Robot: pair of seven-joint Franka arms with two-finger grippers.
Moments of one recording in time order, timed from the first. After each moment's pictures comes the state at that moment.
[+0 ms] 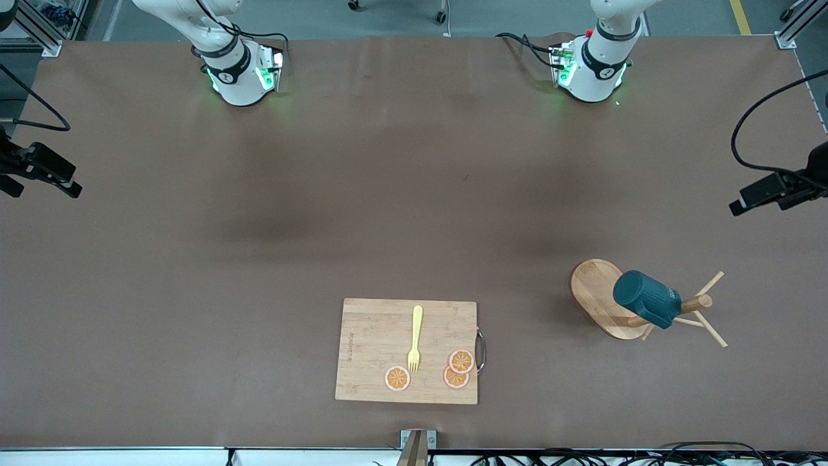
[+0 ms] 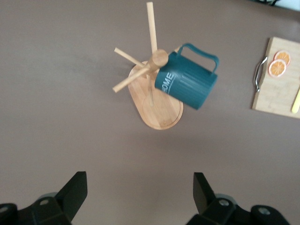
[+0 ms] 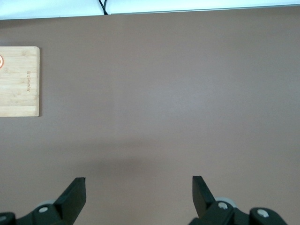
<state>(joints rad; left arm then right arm) 0.43 0.07 -0.36 -1.57 -0.10 1.67 -0.07 -0.04 -0.05 -0.04 -1.64 0.02 1.74 -0.04</state>
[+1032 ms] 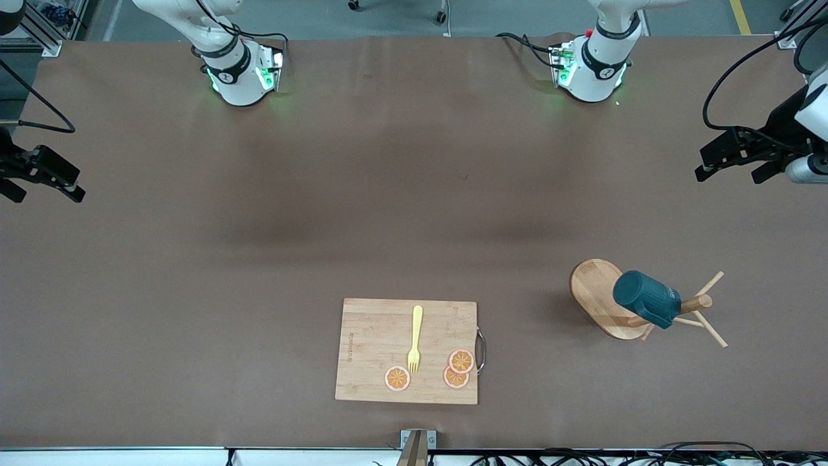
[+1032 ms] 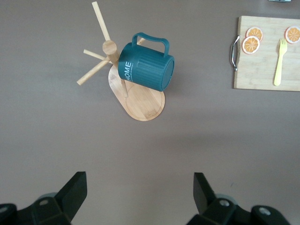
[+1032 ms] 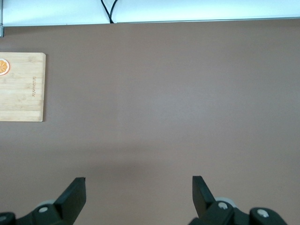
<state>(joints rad) 0.02 -0.02 -0.07 -1.59 -0.09 1.64 -0.04 -0.04 -0.04 -0.02 -1.64 0.02 1.78 -0.04</state>
